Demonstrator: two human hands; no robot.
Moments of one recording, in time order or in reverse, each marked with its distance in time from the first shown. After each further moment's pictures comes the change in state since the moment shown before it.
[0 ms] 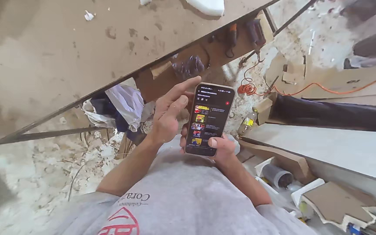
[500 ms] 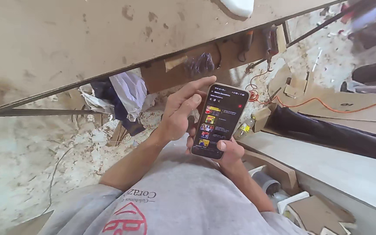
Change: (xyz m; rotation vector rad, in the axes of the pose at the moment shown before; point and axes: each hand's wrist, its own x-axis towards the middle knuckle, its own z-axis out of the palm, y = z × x) left_hand -0.005 -0.008 -0.023 -0.013 0.073 0.012; right_hand 0.019 0.000 0.006 -0.048 -0.017 0.088
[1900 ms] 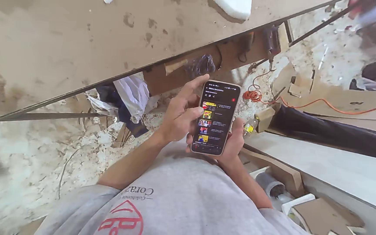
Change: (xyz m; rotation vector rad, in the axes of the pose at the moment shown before) left_hand 0.004 0.001 0.003 -0.010 -0.057 -0.187; right_hand 0.014 -0.007 -0.002 0.259 0.031 0.003
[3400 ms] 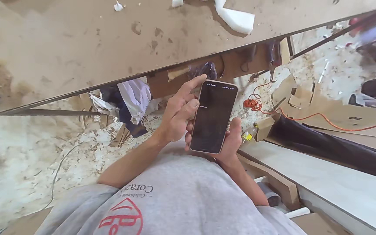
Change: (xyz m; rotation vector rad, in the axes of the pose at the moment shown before) left_hand 0.016 0.002 -0.002 0.020 0.127 0.040; right_hand 0.025 -0.019 -0.008 -0.029 -0.044 0.077
